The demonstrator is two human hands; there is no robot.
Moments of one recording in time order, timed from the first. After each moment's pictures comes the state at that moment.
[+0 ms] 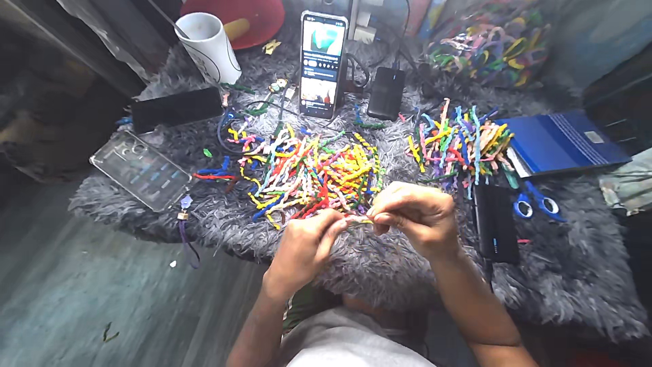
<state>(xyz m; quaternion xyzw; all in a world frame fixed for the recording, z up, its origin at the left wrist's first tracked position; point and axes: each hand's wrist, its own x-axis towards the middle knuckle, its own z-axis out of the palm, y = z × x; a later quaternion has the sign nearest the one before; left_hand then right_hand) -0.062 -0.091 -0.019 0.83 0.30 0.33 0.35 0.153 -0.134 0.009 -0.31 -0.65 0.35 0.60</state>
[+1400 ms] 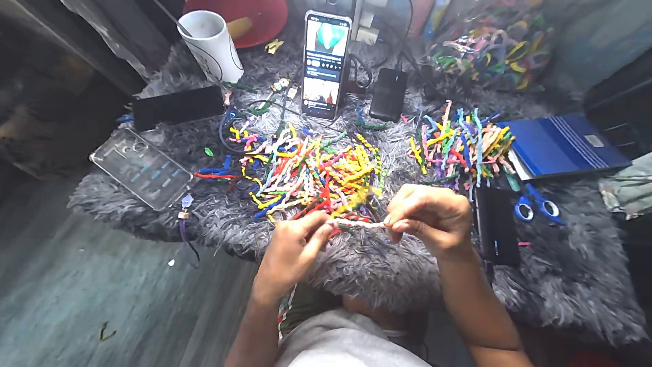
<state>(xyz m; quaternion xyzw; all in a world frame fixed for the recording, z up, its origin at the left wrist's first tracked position) -0.077 -0.090 -0.018 0.77 0.33 0.34 0.43 0.167 -0.134 0.012 -0.26 -0.69 0.35 0.58</state>
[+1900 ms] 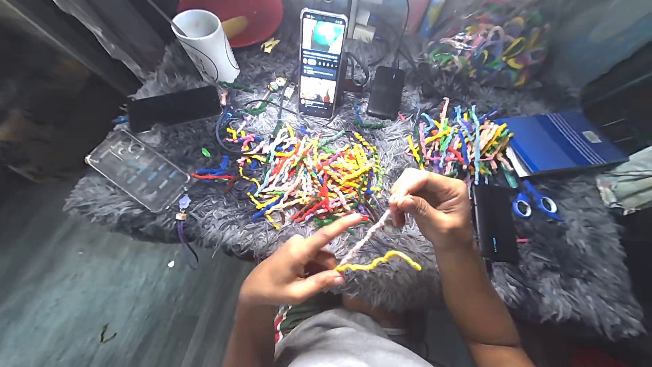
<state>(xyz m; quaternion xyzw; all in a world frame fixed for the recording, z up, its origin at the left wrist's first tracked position) -0.091 -0.083 -0.015 0.75 0.03 0.25 0.61 0.168 -0.132 0.015 -0.31 -0.61 0.40 0.61</state>
